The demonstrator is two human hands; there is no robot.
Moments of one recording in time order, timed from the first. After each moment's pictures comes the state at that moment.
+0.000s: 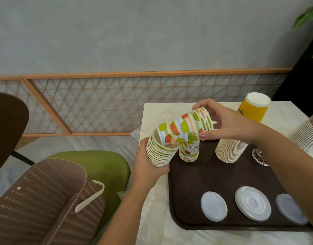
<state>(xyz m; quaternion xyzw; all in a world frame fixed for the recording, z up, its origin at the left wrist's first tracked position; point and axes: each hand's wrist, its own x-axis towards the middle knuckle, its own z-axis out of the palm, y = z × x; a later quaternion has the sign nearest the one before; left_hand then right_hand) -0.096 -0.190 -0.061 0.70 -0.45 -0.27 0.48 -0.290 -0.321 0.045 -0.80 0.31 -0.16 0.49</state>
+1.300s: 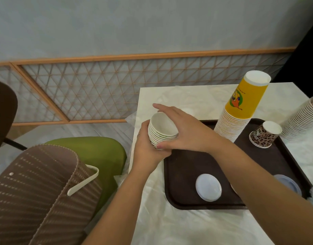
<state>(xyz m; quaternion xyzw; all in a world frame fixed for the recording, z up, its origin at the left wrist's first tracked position) -0.114 -0.196 -0.060 0.67 -0.45 -0.31 0.51 -0.236 -0.280 -0.013 -0.89 0.27 -0.16 0.31</state>
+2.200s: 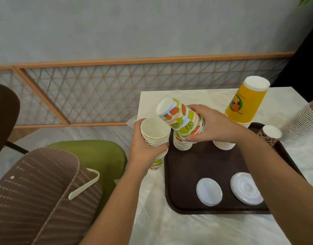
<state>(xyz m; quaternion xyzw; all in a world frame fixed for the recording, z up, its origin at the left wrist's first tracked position) -0.102 -0.198 -0.051 0.65 -0.42 -0.33 0.55 -0.281 -0.313 0.001 -0.87 0.35 -0.15 0.32</state>
